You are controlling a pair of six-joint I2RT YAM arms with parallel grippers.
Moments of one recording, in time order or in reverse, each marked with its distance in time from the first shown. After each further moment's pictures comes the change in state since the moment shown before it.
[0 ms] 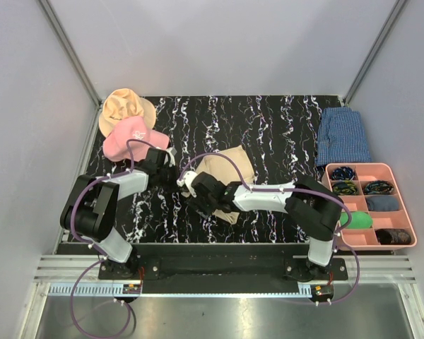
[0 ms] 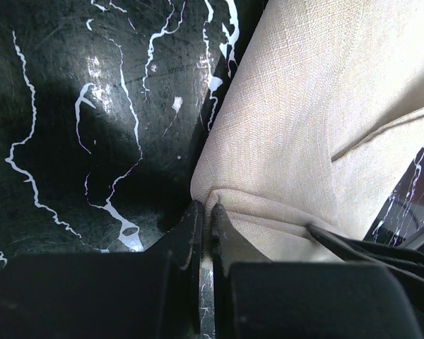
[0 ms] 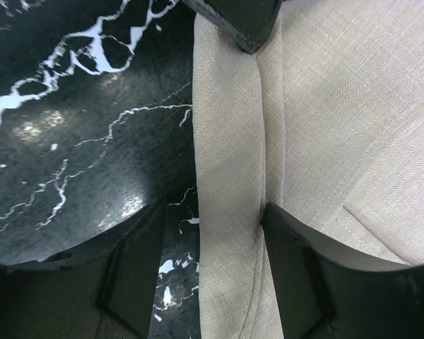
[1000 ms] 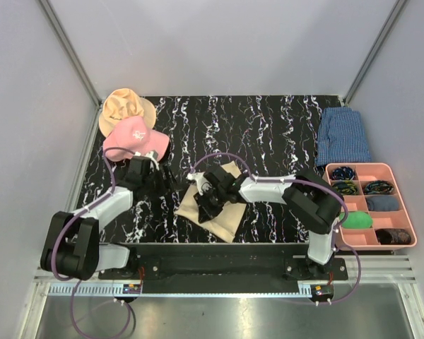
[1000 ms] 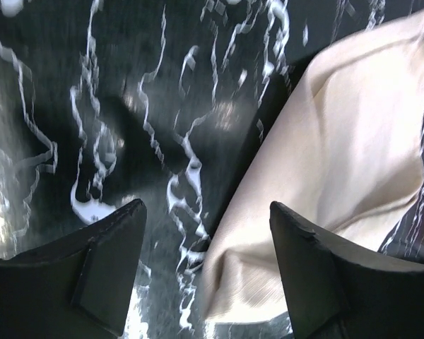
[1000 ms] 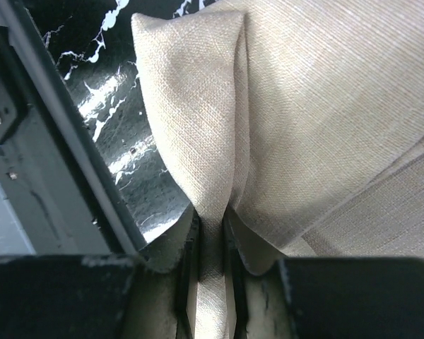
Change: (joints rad) left arm 0.071 -0.300 -0.131 -0.070 -0.145 -0.022; right arm -0.118 0.034 -0.041 0.006 -0.562 0.198
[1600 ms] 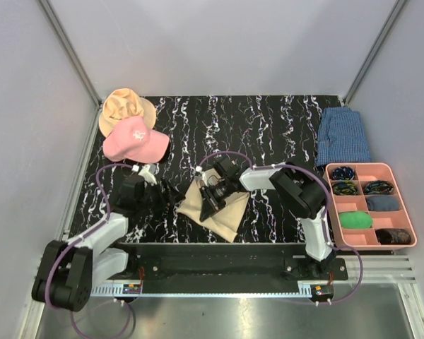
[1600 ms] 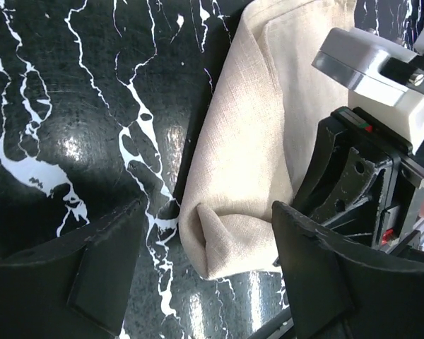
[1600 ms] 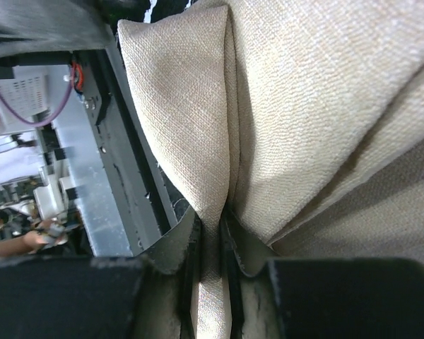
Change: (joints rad) left arm 0.000 -0.278 -0.336 0.295 0.140 -0.068; right arm -0.161 0.170 0.055 0.015 -0.423 0.070
